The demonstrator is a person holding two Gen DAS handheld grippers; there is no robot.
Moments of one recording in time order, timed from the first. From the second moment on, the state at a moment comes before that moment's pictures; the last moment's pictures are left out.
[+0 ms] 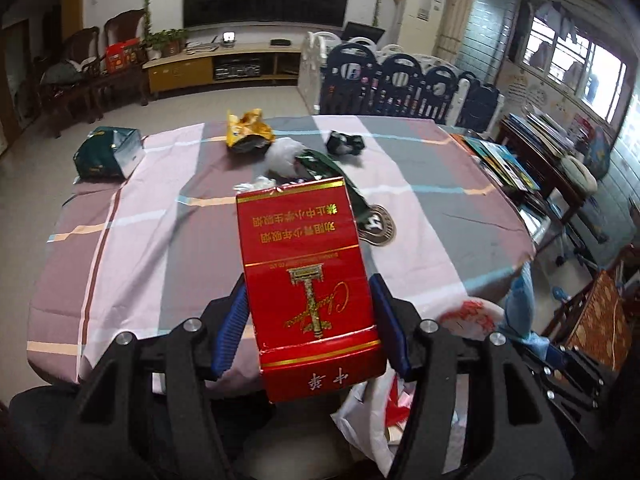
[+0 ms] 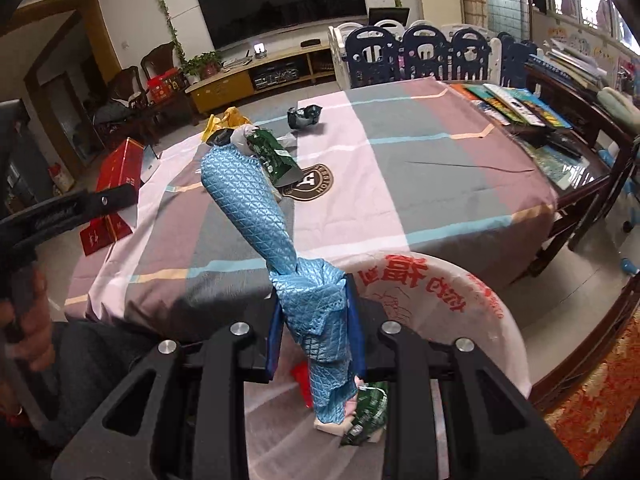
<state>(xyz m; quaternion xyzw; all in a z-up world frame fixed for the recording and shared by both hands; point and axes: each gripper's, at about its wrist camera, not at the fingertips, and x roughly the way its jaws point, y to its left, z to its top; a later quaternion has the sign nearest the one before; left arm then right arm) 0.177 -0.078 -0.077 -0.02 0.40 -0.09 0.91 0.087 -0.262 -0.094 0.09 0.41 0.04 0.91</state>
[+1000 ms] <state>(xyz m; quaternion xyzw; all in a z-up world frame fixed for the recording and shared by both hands) 0.116 -0.175 -0.123 0.01 0.49 -0.30 0.82 0.037 -0.366 -0.104 0.23 0.41 -0.09 0.88</state>
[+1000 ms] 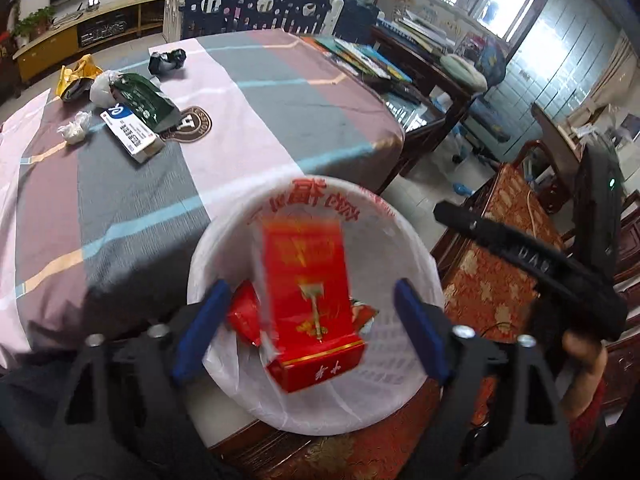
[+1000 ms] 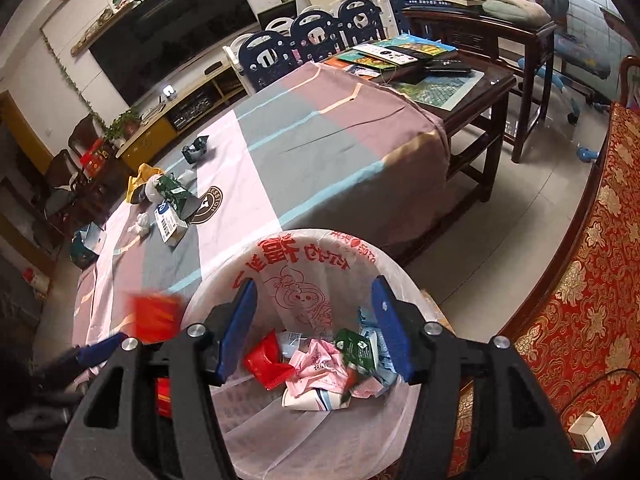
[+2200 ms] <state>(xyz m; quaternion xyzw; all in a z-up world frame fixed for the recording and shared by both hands) 0.120 -0.075 -0.090 -0.03 0.42 -0.06 0.91 0.078 -0.263 -0.065 0.16 0.41 0.02 0.90</state>
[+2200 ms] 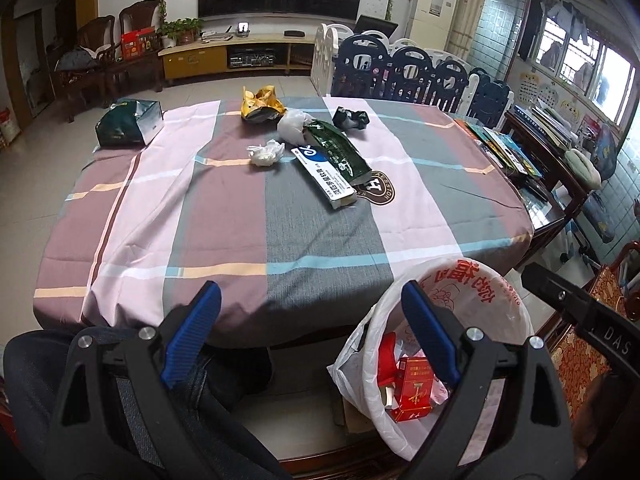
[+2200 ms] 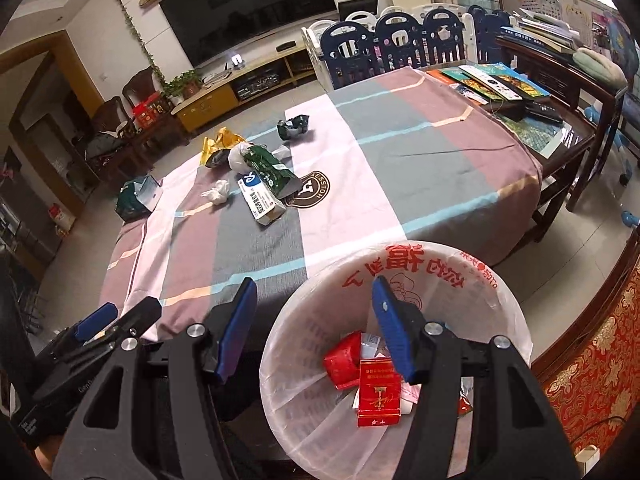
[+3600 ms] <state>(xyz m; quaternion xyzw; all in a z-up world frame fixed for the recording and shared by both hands) 0.173 0.073 -0.145 -0.14 0.41 0.07 0.90 0.281 -0.142 -0.152 0.03 0.45 0.05 0.89</state>
